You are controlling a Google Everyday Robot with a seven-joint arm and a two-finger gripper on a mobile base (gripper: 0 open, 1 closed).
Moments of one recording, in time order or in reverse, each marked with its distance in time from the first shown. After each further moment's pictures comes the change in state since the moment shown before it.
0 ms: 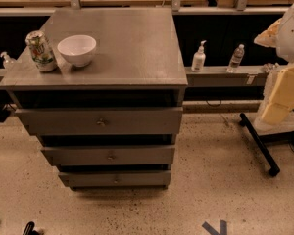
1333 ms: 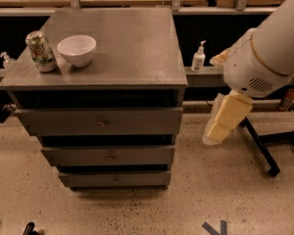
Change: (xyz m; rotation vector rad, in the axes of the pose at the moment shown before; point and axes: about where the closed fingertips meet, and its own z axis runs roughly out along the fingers) arm -0.063 0.024 0.064 -0.021 -0.169 -0.028
